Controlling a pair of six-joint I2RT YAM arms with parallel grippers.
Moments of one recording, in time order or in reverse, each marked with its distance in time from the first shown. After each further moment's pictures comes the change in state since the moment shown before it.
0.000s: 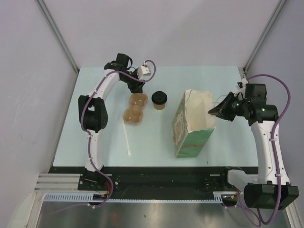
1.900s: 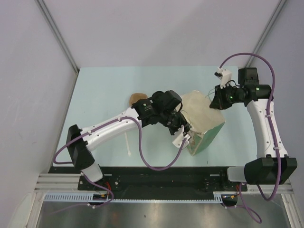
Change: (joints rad) left arm -0.805 -0.563 -0.472 0.135 -0.061 0.593; right arm 0.063 0.245 0.206 -0.092 -0.031 -0.886
